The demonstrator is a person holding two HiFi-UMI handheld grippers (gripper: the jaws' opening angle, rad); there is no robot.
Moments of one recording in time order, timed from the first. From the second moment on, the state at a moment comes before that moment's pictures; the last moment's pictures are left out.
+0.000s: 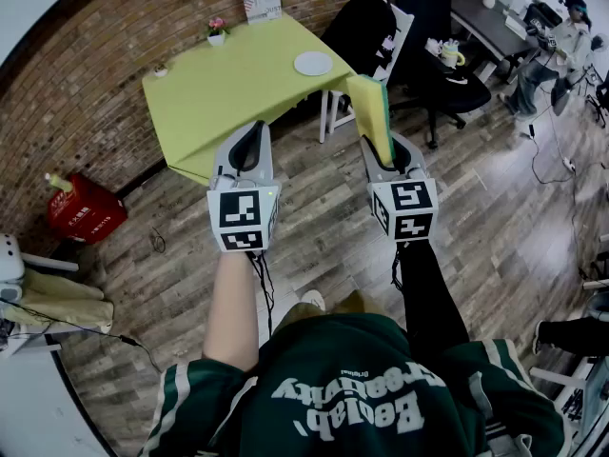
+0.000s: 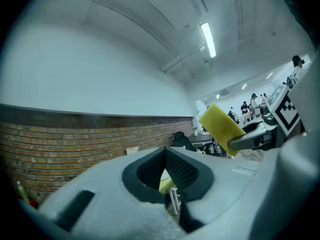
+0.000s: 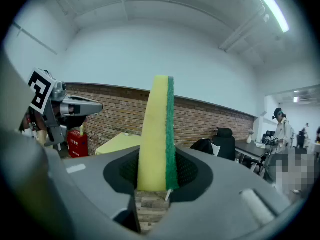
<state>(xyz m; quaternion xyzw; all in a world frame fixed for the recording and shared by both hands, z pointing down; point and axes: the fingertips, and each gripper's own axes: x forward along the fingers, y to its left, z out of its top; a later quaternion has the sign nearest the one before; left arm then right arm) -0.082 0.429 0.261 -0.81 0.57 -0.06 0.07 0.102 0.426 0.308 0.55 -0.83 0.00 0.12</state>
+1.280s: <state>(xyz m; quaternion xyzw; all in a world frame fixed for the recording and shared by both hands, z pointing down) -0.073 0.255 0.280 -0.82 0.57 -0.07 0.07 0.087 0.231 0.348 0.50 -0.86 0.06 0.09</state>
